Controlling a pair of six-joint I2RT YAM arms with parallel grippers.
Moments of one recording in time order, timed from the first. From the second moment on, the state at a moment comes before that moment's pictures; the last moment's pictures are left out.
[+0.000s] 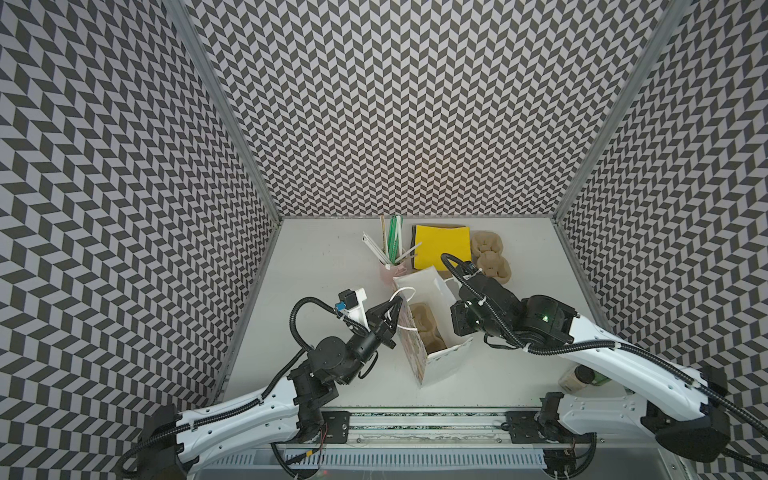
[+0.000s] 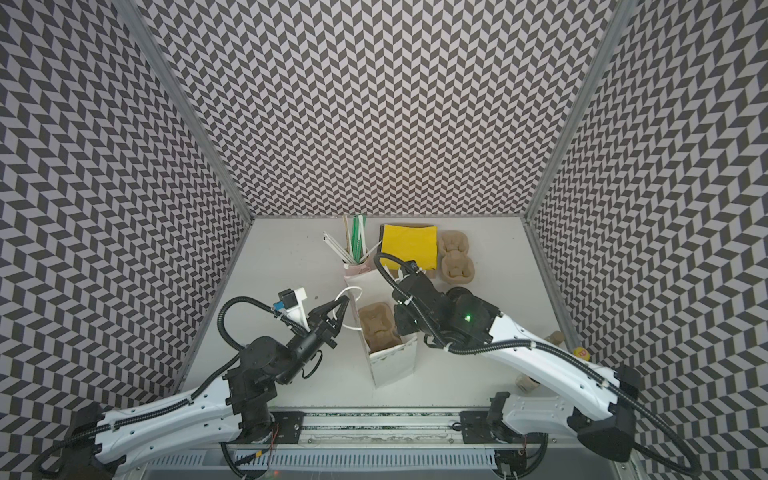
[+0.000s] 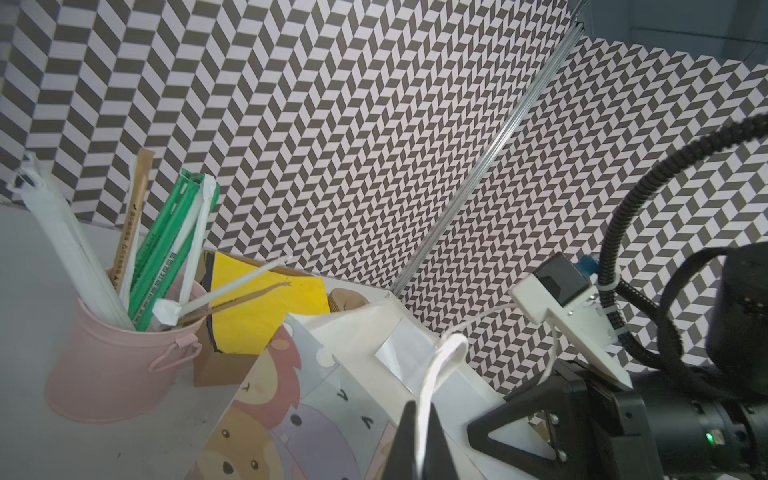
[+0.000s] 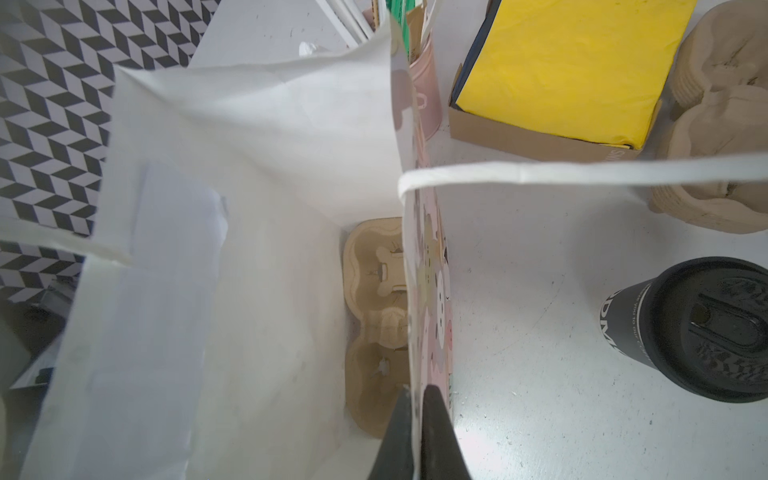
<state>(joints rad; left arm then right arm) -1.06 0.72 0.39 0.52 -0.41 -0.56 1.00 1.20 1.25 -0.91 0.29 0.65</state>
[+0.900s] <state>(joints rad) -0.98 0.69 0.67 0.31 -0.39 -0.49 0.75 1.34 1.32 -0.81 0.19 0.50</state>
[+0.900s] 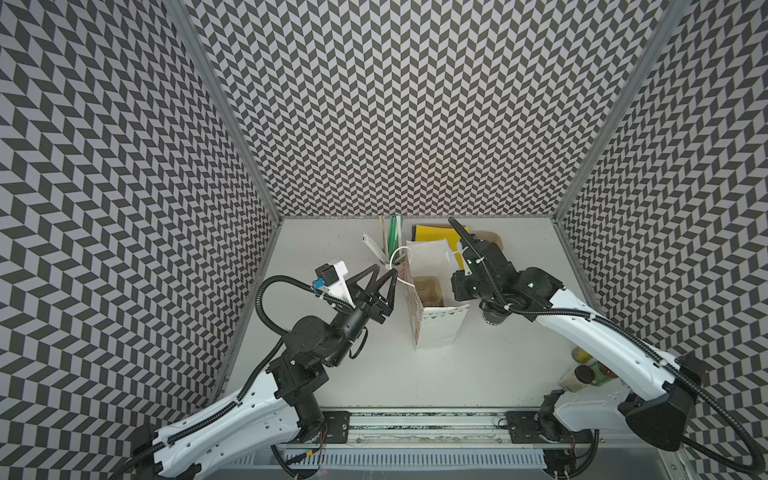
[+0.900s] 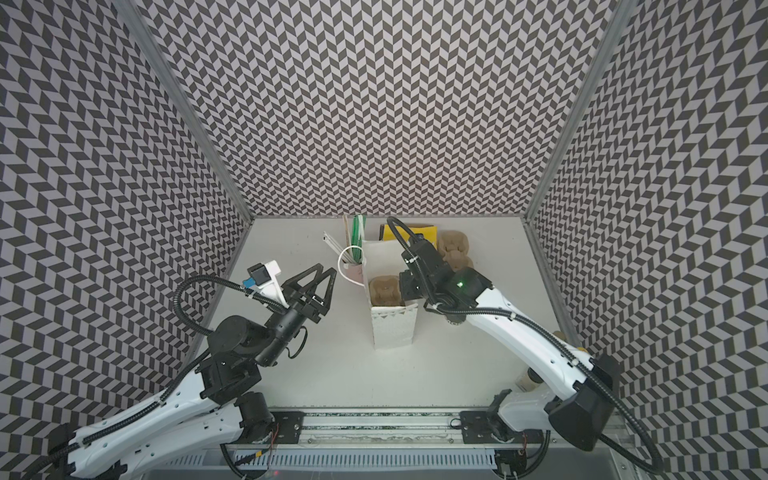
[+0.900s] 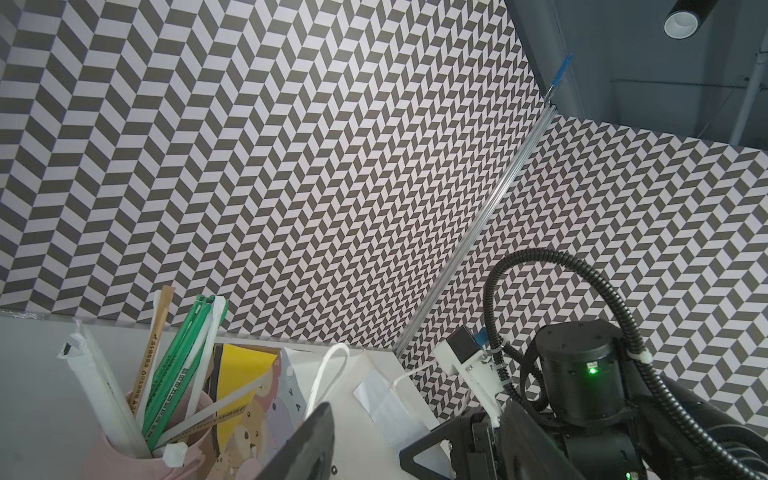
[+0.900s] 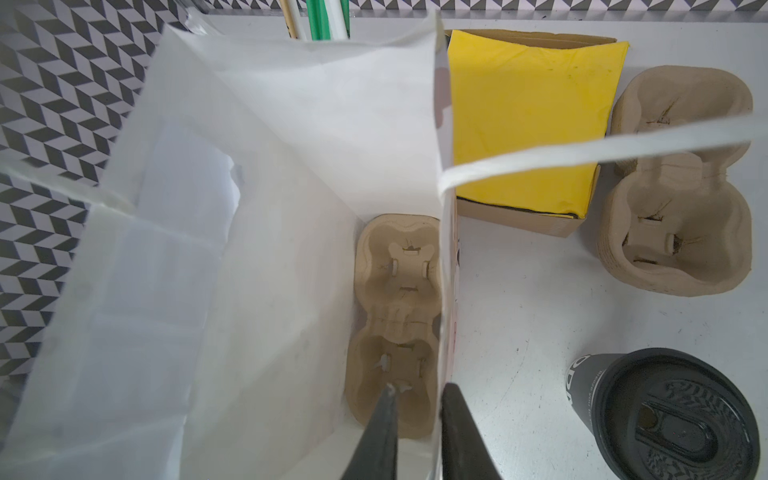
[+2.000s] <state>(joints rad) -0.98 0.56 0.71 0.06 -0.62 -0.22 0.71 1.19 1.65 -1.03 0.33 0.44</state>
